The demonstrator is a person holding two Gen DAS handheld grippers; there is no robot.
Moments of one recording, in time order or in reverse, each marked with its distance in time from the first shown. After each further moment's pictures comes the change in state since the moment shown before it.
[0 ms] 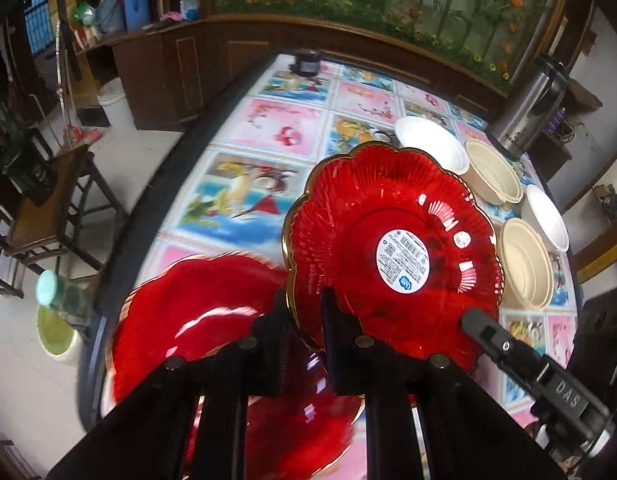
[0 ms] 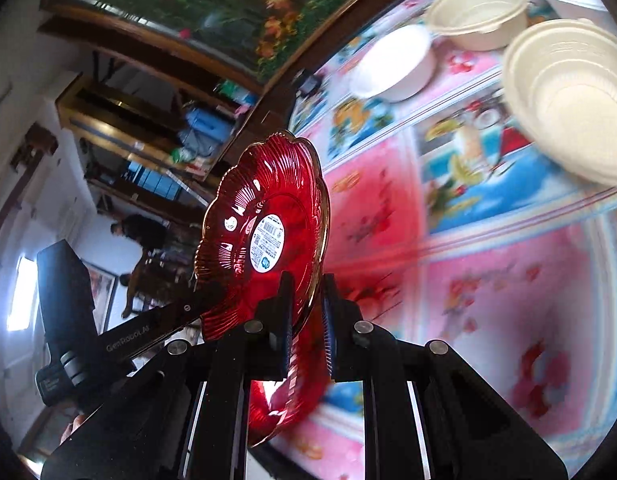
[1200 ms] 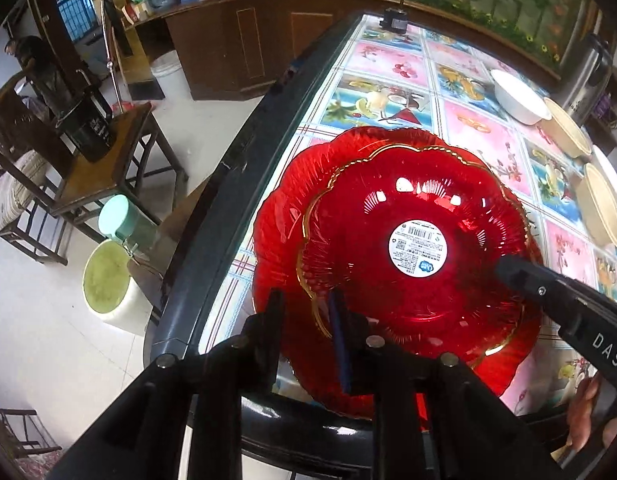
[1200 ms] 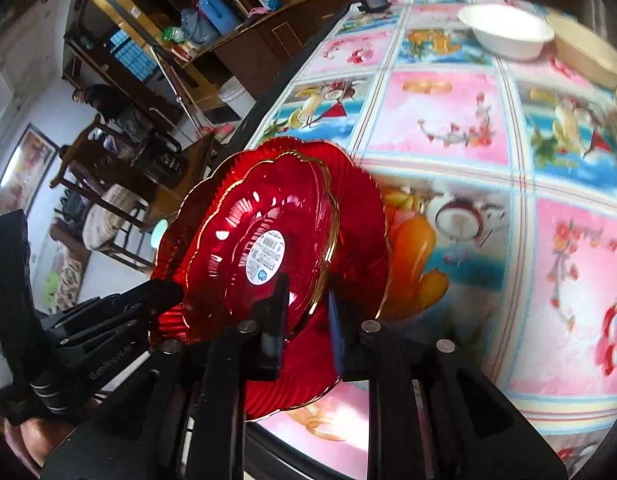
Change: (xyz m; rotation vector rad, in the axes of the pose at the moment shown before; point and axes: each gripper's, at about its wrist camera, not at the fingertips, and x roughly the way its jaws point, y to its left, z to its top) left arm 0.012 0.101 -0.077 -0.026 0.070 0.182; right arm 0.097 0.072 -0.074 -0.373 0.249 -0.272
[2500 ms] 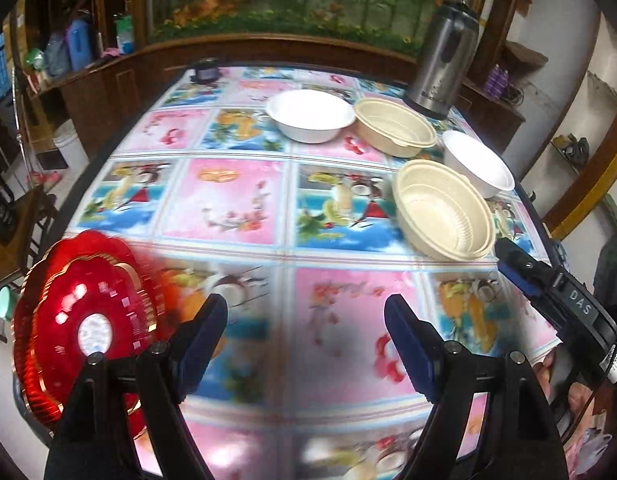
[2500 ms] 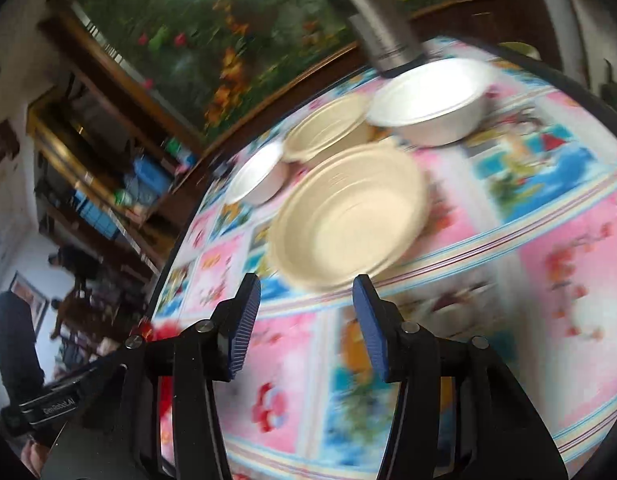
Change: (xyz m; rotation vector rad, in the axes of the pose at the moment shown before) left arm -0.035 -0.232 0.016 0.202 -0.142 -0.286; right arm -0.186 -0.259 -0.036 0.367 -0.479 -0.055
